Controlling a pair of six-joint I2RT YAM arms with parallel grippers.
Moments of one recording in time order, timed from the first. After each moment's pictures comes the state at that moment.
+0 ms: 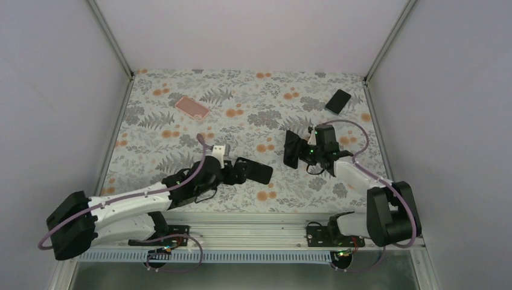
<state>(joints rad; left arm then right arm) -0.95 1.00 0.47 0.06 -0.14 -0.80 0.24 1.33 0.62 -0.15 -0.34 0.64</state>
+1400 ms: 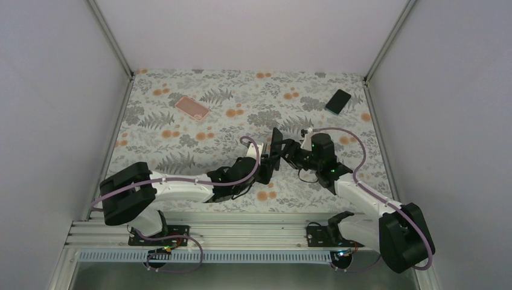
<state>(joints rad) -1.16 1.54 0.75 0.39 -0.39 -0.67 0.42 1.10 0.46 0.15 -0.48 1.02</state>
